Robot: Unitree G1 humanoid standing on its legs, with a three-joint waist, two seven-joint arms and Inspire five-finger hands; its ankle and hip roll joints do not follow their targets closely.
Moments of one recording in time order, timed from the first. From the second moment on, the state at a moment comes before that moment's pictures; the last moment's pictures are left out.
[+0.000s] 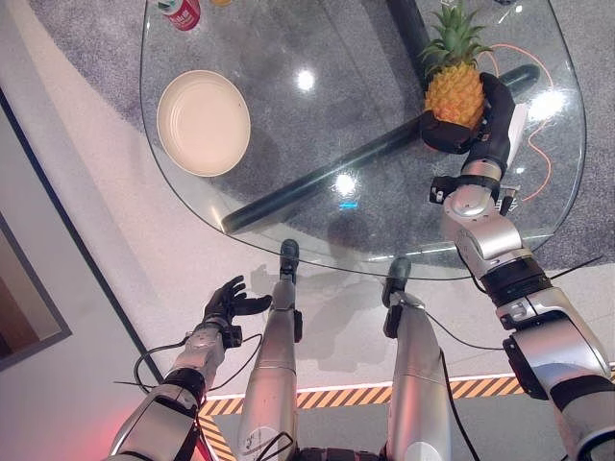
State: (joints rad) left arm -0.47 0.36 -0.31 1.07 -0.69 -0.10 0.07; right arm -0.95 -0.52 0.37 0.54 0.41 0.12 -0.75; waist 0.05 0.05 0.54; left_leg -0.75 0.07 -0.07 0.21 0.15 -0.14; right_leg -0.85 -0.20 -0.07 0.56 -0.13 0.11
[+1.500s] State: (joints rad) left arm -0.73 0.41 -0.02 0.64 -0.93 -0.58 0.58; right arm -0.82 -0.52 0.35 0.38 0.11 0.08 -0.74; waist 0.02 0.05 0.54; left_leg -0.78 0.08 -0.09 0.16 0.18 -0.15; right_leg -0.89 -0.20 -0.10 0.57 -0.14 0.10
